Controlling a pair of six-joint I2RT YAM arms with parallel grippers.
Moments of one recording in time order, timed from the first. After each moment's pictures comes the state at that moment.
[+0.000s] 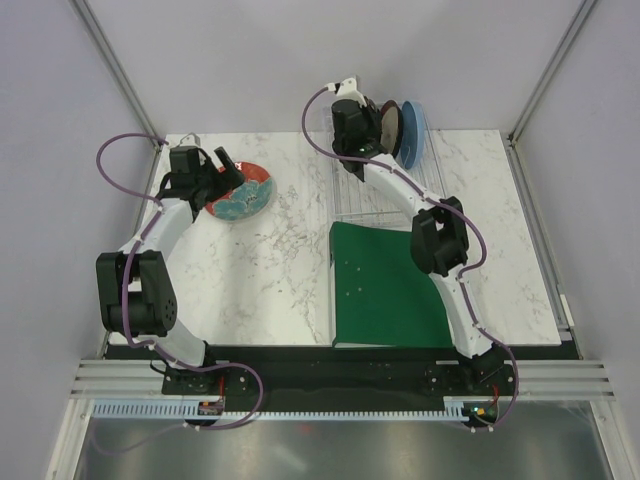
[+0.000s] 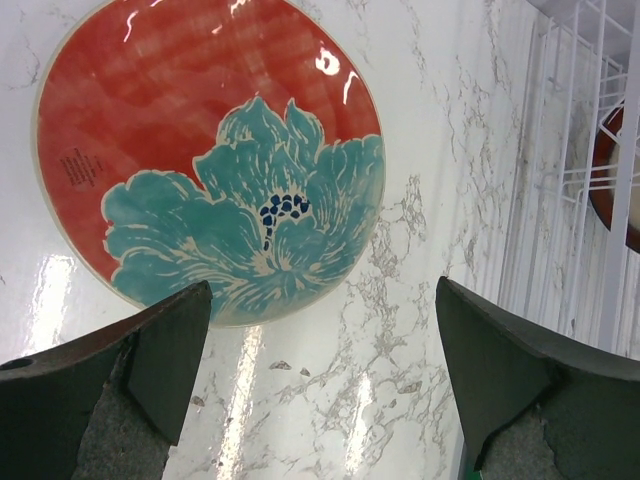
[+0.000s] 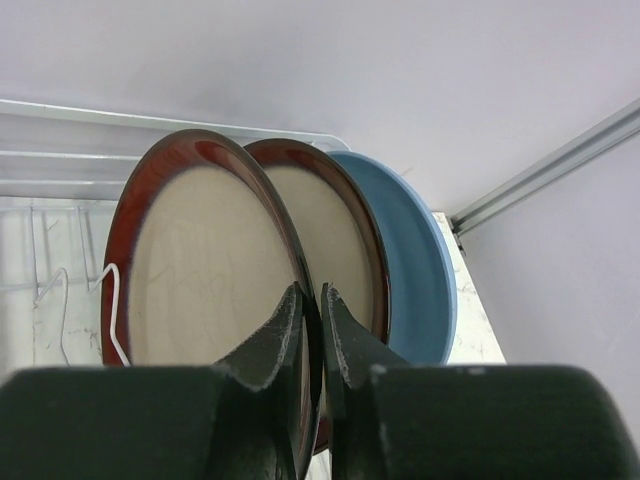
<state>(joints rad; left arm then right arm) 0.02 1.61 1.17 -0.15 0.12 -0.48 0.52 2.42 2.26 -0.01 0.95 -0.38</state>
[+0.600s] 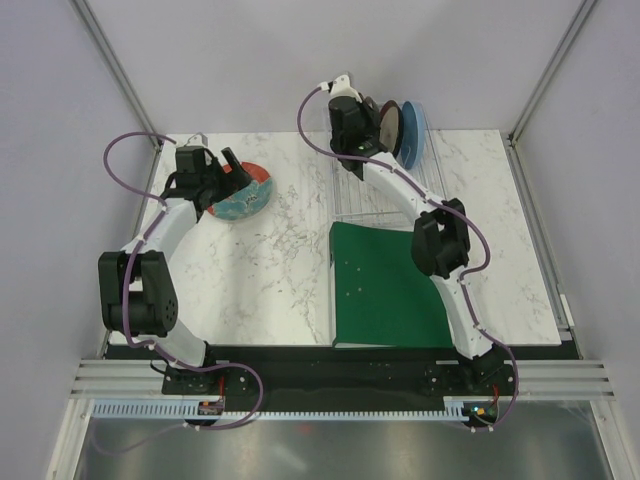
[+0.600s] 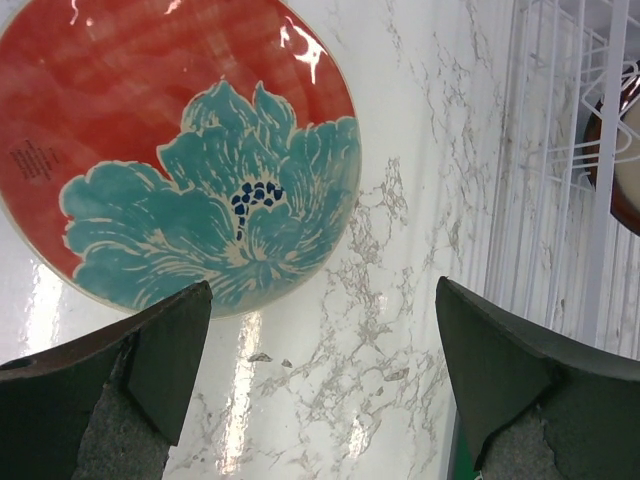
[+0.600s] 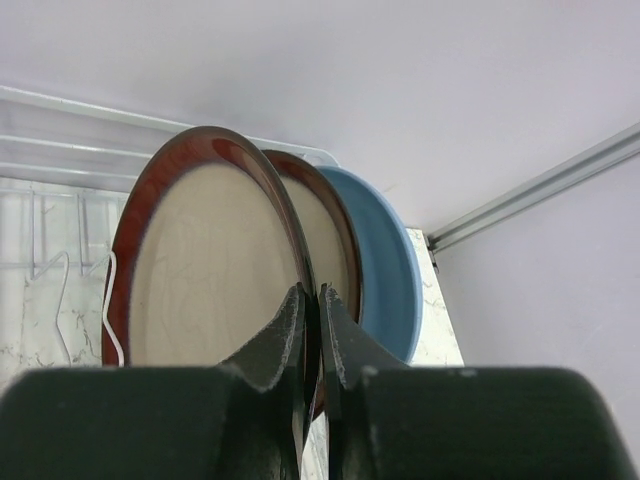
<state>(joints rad) -0.01 1.61 1.17 -0.16 0.14 -0.48 0.54 2.39 2.28 -0.06 0.93 -0.47</state>
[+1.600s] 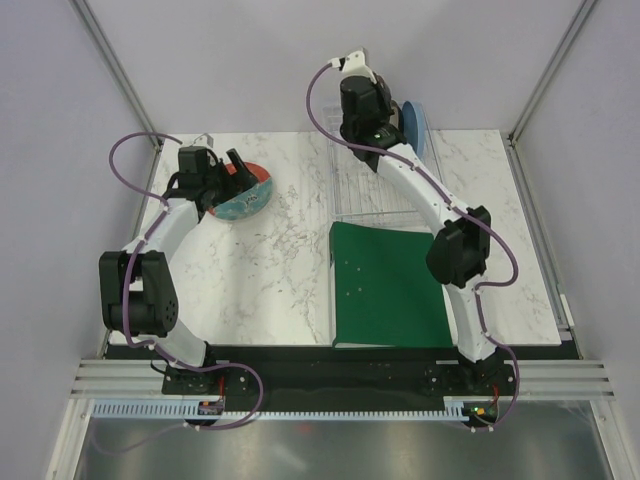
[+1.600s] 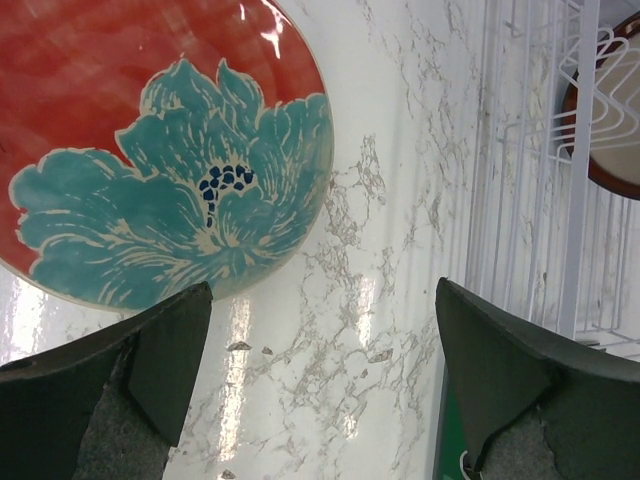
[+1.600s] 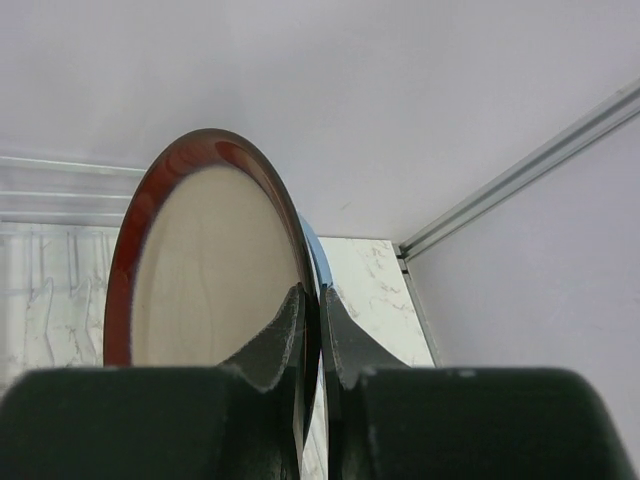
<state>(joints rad) -0.03 1.61 1.17 -0.16 0.19 -0.48 0.55 2.22 2.26 -0.15 0.94 -0.44</state>
